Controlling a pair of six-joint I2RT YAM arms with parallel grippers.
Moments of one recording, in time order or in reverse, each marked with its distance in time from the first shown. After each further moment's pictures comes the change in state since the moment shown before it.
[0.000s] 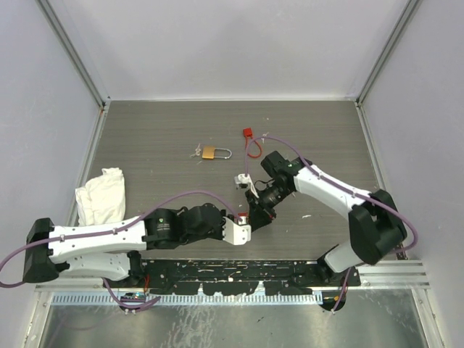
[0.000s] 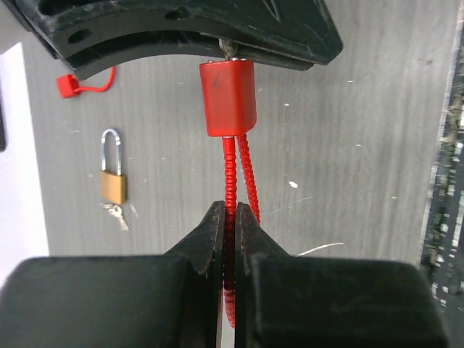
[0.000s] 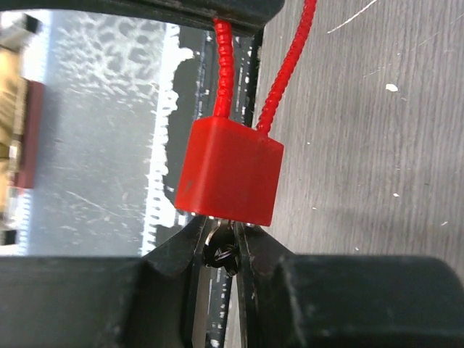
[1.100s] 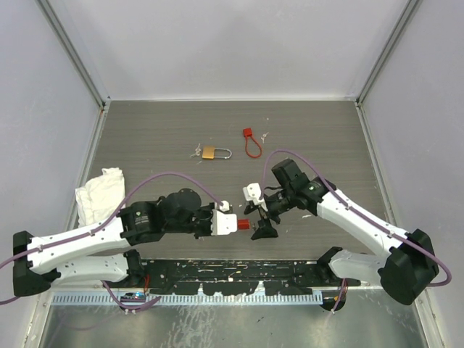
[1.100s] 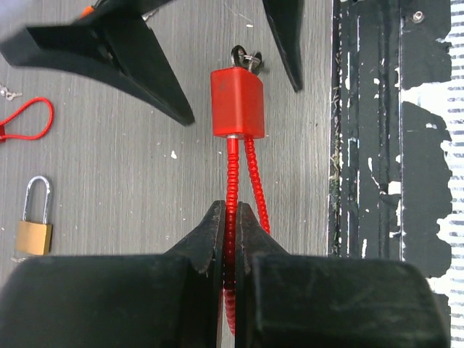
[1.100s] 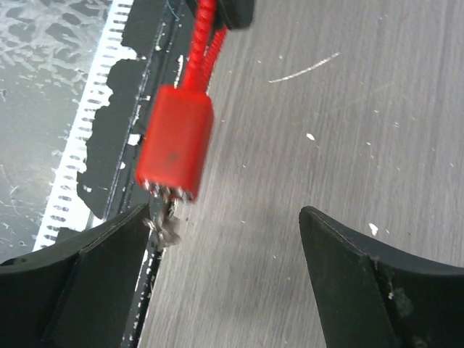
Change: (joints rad) left arm 0.115 -0.135 0.018 -0.025 0.367 -0.126; right arm 0.014 -0.308 -0.156 0.230 0.087 -0.103
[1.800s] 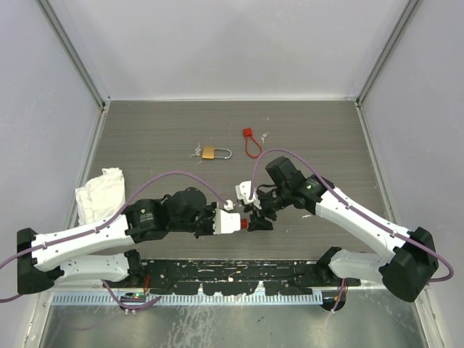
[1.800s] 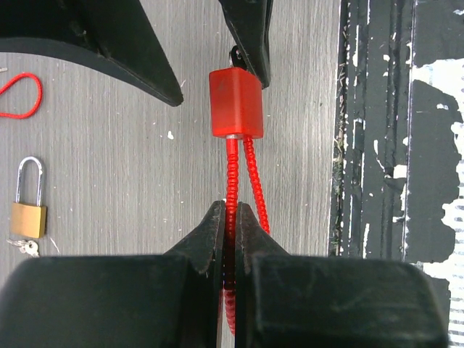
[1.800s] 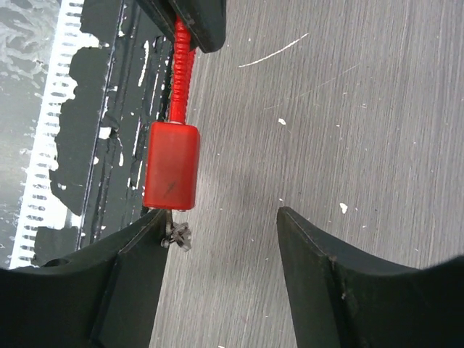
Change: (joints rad) left arm 0.000 0.048 0.043 -0.068 -0.023 0.000; right arm 0.110 0.013 0.079 0.000 0.187 0.080
